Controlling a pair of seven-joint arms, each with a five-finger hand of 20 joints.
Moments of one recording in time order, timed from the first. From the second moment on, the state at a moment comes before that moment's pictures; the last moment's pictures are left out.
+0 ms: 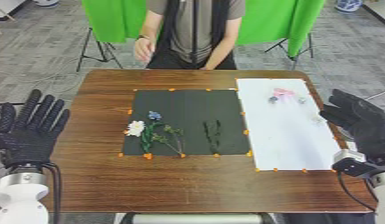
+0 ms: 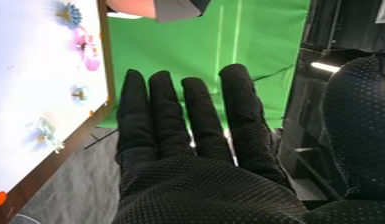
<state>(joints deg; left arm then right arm) 127.8 -57.8 -102.9 -125.3 5.5 13.1 24.3 -126.9 -60.5 113.8 -120.4 -54.7 0.7 -5.0</state>
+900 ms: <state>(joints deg) 128.9 -58.1 -102.8 -125.5 4.5 14.4 24.5 -128.9 -51.4 107.4 -120.9 -54.8 12.8 -4.9</state>
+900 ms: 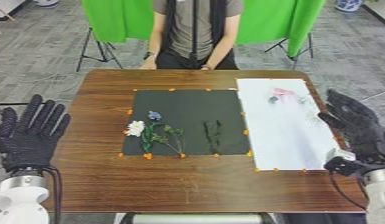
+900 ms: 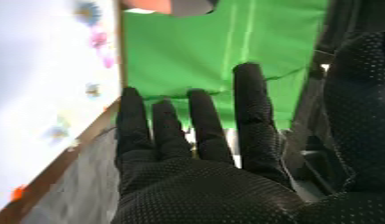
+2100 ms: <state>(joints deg) 128.4 -58.0 -101.9 -125.3 4.4 14.4 24.5 -105.6 -41.8 94.8 -106.0 -126.5 -2.7 24.3</state>
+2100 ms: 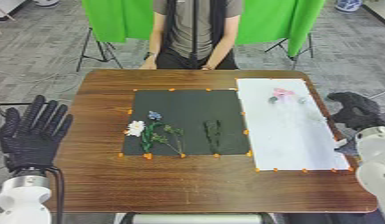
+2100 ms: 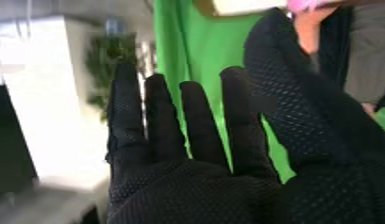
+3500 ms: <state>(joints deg) 128.1 -58.3 -101.8 -125.0 4.2 14.5 24.3 -95.4 -39.6 72.3 -101.8 -135.8 19.5 34.4</state>
